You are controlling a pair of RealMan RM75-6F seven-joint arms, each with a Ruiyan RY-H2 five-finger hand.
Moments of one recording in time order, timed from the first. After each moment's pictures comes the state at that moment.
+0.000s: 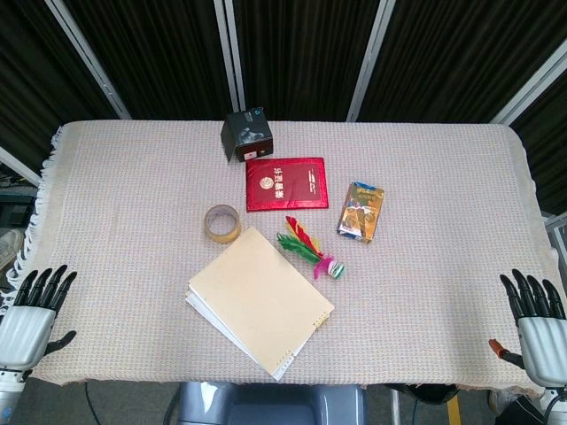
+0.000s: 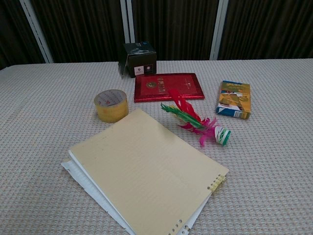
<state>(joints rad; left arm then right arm) -0.04 -1.25 0.05 -1.43 1.62 1.51 0.22 -0.03 -1.06 0.02 -1.68 -1.56 1.55 -0.23</state>
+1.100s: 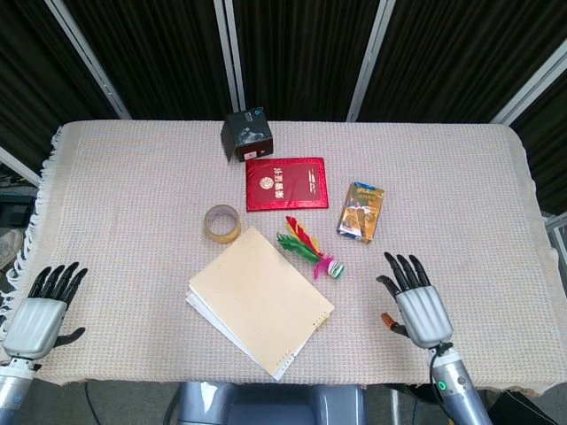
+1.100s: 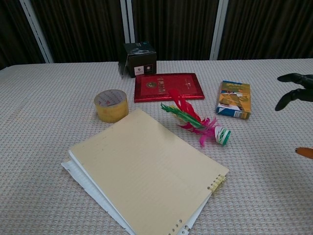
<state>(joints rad) -0.10 -1.25 0.04 -1.44 1.56 1.38 0.20 0.21 -1.43 0.10 -1.69 -1.58 1.30 -0.45</state>
